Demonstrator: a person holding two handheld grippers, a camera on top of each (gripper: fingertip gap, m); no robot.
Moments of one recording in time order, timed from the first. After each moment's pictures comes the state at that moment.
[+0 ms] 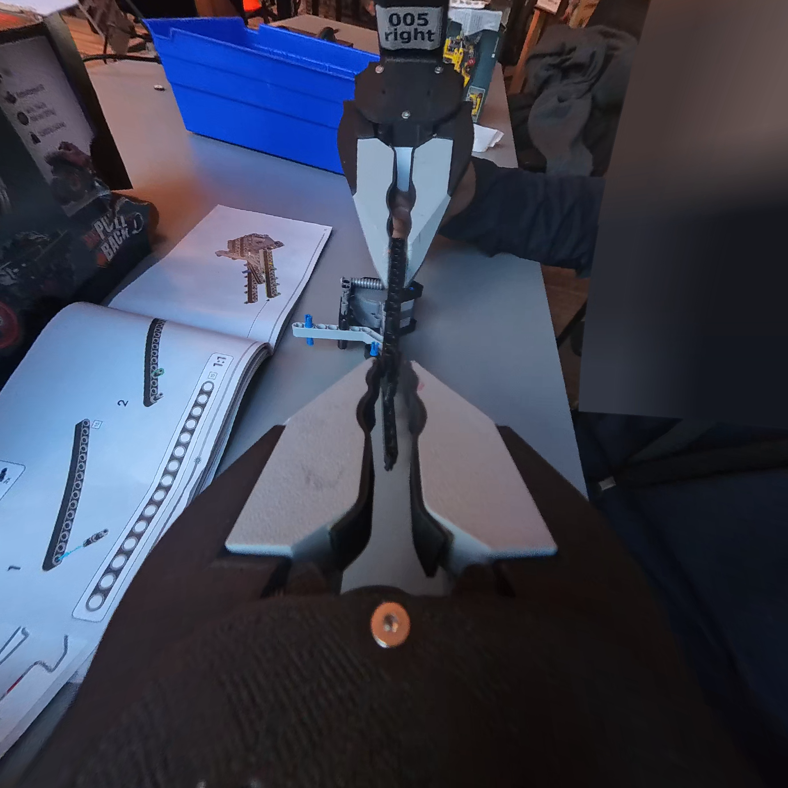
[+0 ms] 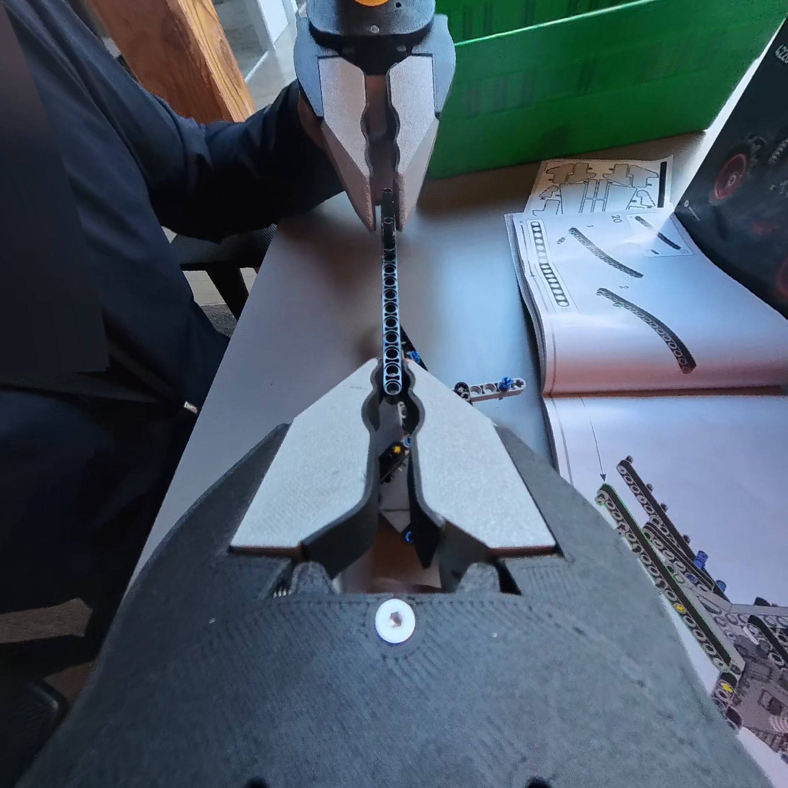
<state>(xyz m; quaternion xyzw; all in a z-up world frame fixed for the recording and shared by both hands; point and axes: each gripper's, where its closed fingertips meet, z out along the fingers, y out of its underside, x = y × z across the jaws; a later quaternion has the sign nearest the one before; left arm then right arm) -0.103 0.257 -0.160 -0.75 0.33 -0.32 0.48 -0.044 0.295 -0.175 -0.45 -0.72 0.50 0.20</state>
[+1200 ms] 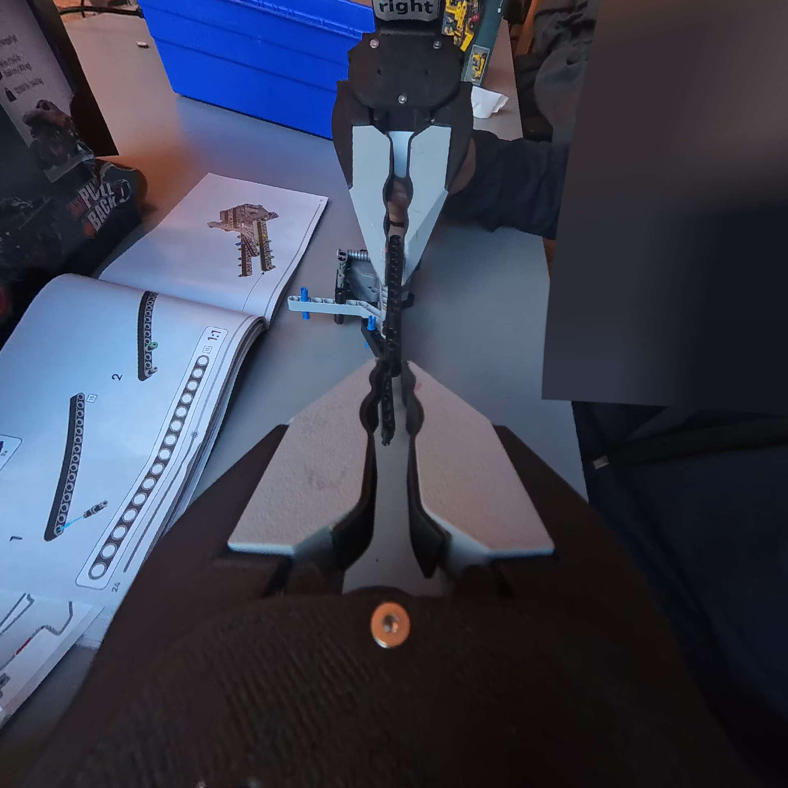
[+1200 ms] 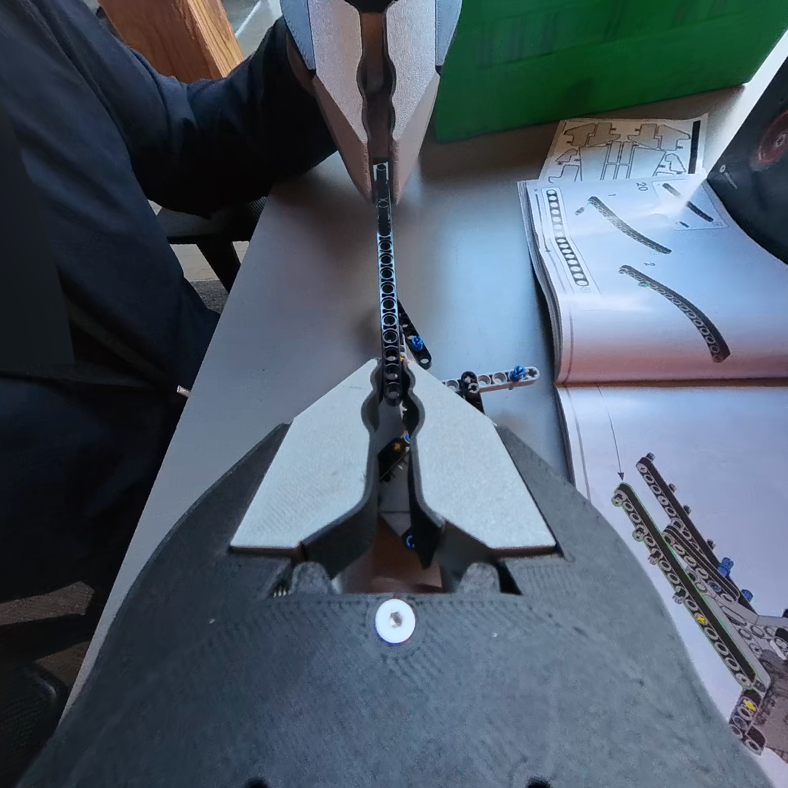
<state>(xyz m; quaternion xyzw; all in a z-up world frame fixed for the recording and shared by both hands) -0.108 0.250 -0.169 -0.76 0.34 -0.31 0.45 -0.047 0.290 -0.193 -0.45 -0.74 0.47 0.18</state>
